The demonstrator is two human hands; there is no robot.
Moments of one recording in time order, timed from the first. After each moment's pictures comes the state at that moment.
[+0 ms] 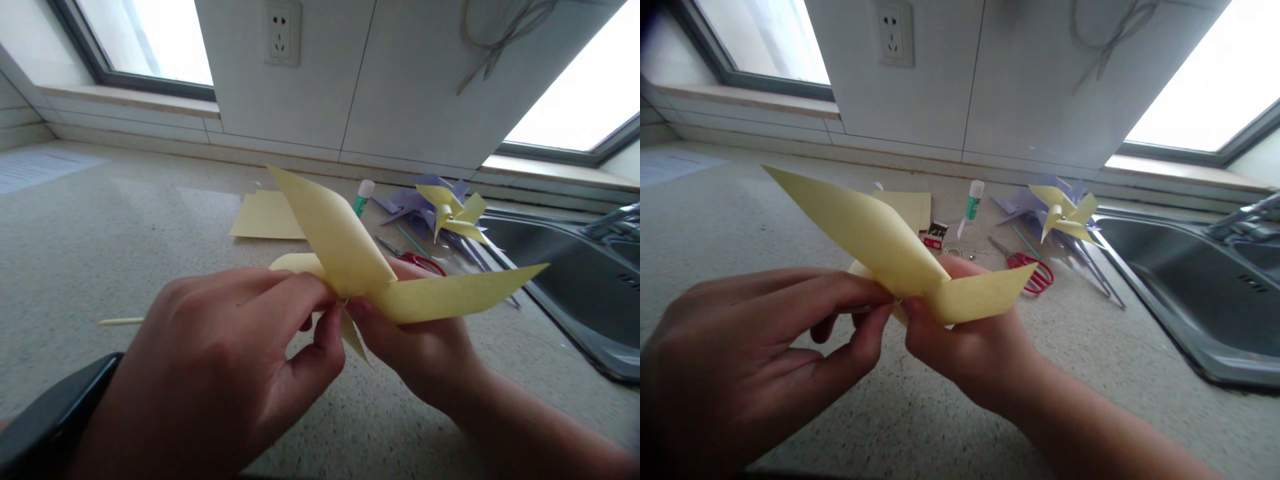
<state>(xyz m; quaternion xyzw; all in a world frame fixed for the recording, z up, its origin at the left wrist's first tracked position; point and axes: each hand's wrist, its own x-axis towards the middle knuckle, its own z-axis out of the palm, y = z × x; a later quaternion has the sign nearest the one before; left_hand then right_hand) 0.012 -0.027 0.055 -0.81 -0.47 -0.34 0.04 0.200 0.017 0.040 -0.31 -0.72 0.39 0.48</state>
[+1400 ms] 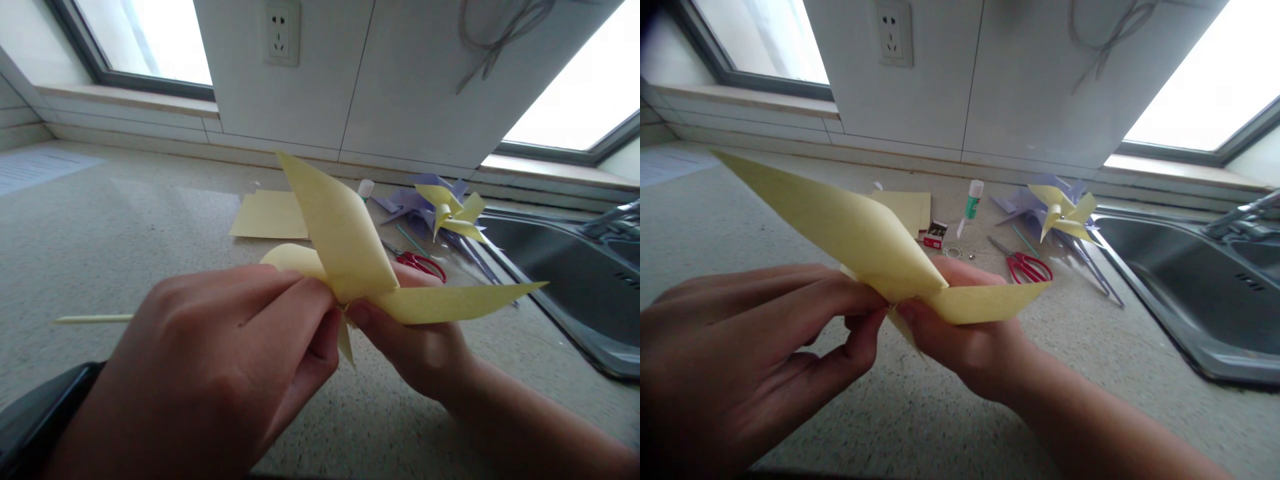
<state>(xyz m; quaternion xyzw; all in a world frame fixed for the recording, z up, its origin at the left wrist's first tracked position) 0.008 -0.029 0.063 -0.84 -0.45 -0.29 0.05 0.209 0.020 0.030 -0.26 -0.70 0.50 0.45</state>
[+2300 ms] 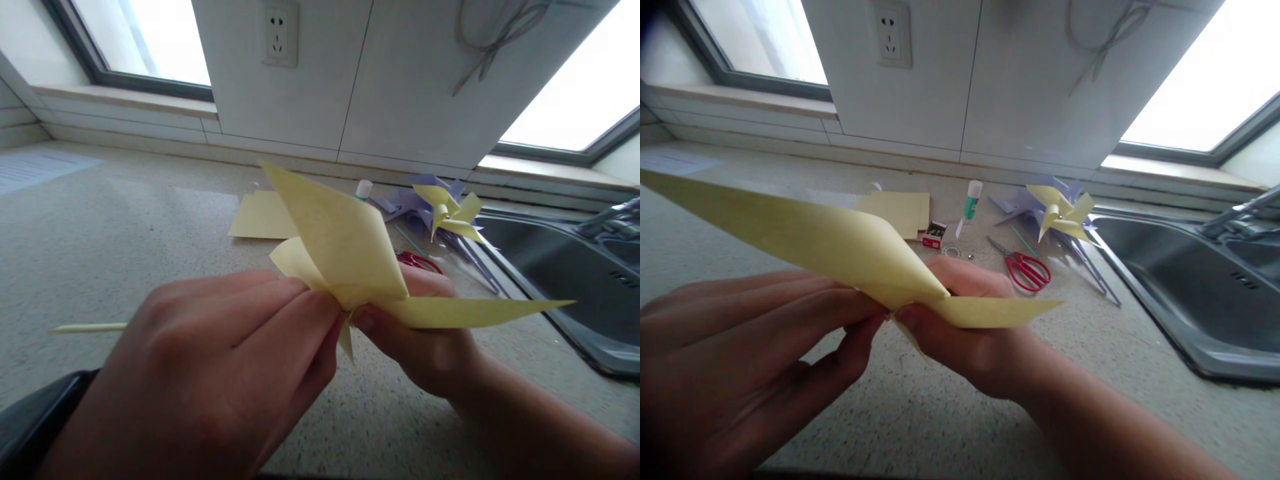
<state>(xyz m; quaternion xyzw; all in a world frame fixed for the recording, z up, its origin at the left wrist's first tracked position) 0.007 -0.031 0.066 -0.85 -0.43 -0.29 0.02 0.216 0.022 0.044 -0.25 -0.77 0.41 0.42</state>
